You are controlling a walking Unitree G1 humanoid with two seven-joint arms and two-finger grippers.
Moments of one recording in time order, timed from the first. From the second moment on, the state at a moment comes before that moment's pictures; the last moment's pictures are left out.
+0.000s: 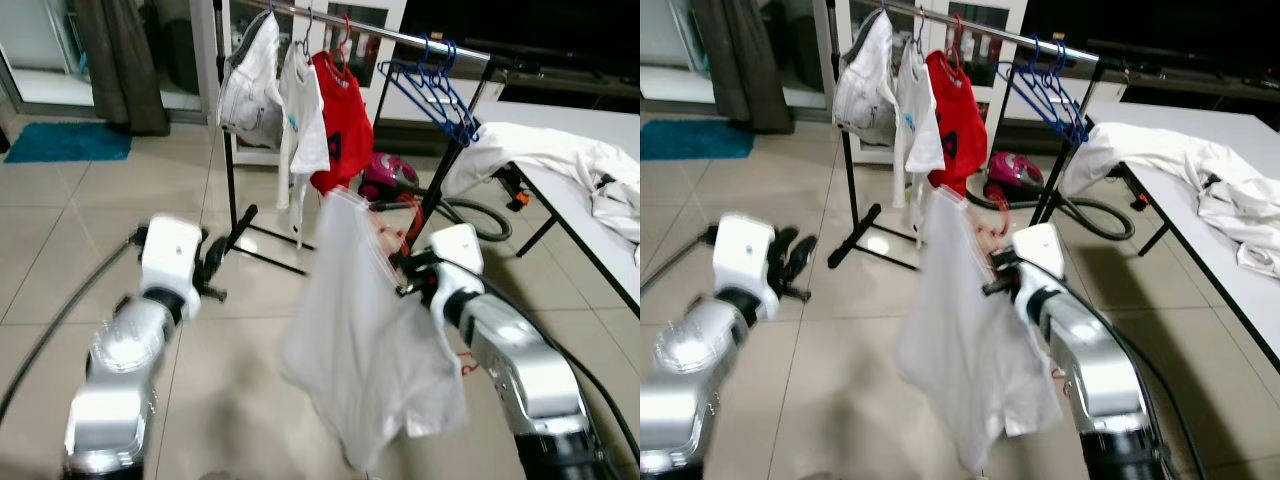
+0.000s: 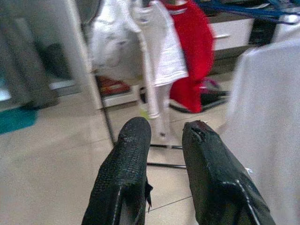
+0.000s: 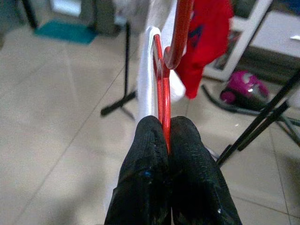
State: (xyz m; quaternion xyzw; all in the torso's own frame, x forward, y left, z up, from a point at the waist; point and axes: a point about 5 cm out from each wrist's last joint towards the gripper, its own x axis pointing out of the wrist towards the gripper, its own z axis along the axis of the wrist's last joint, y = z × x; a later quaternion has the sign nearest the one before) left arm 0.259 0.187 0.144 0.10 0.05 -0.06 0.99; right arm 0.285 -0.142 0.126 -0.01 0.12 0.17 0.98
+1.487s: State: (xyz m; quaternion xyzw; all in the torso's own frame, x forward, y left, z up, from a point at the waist) left arm 0.259 0.163 0.145 0.11 0.01 -0.08 0.99; right arm 0.270 -0.142 0.107 0.03 0.12 0.07 0.99
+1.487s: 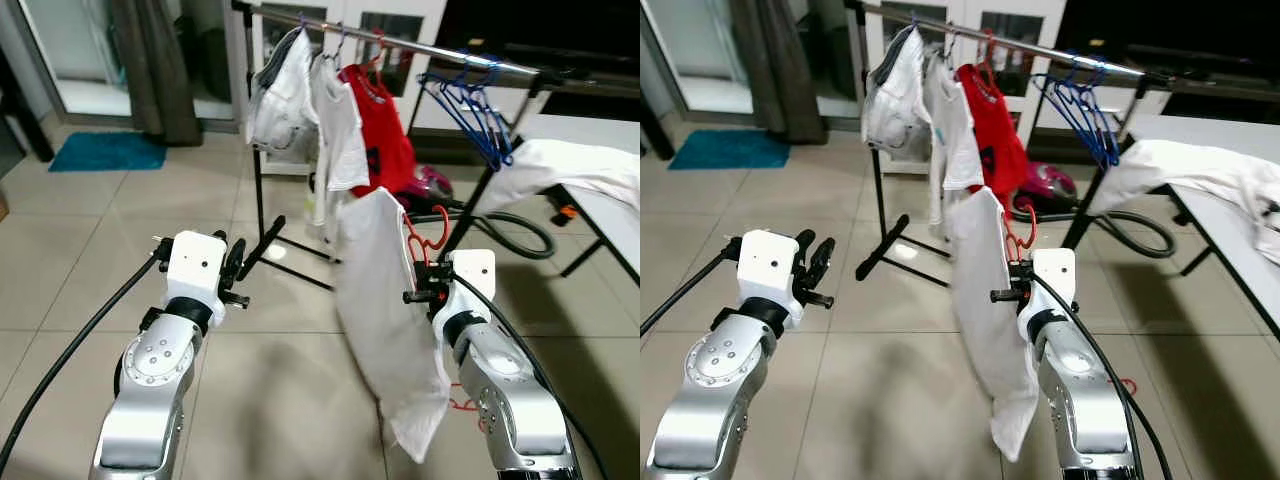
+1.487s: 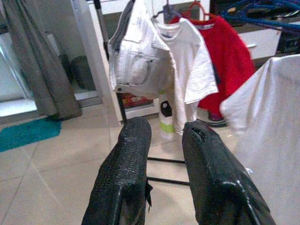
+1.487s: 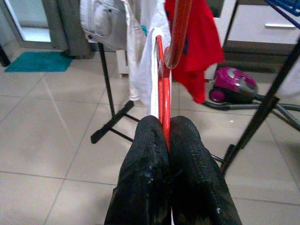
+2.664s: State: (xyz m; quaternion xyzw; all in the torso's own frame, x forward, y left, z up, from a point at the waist) left arm 0.257 0.152 0.147 0.11 0.01 -0.12 0.99; right arm 0.273 -0.155 0.108 0.00 0.12 0.06 0.99
